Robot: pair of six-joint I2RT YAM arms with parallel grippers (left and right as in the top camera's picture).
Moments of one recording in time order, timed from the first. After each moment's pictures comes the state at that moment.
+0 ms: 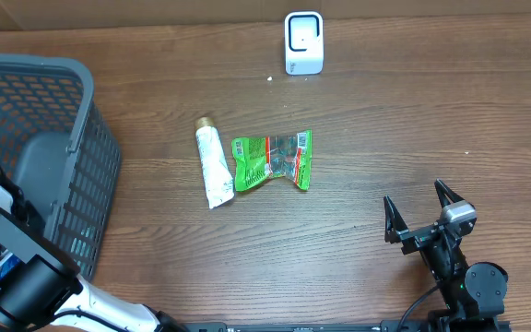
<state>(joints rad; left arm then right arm) 0.84 1.96 1.30 -0.75 -0.46 0.13 0.09 0.01 0.02 -0.01 -0.22 0.07</state>
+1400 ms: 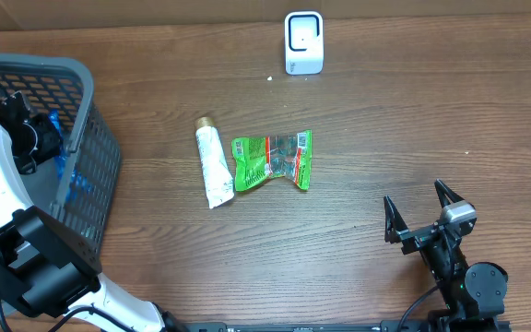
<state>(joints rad) 0.61 1.91 1.75 -1.16 0.09 0.01 0.09 0.01 0.02 -0.01 -0.22 0.07</state>
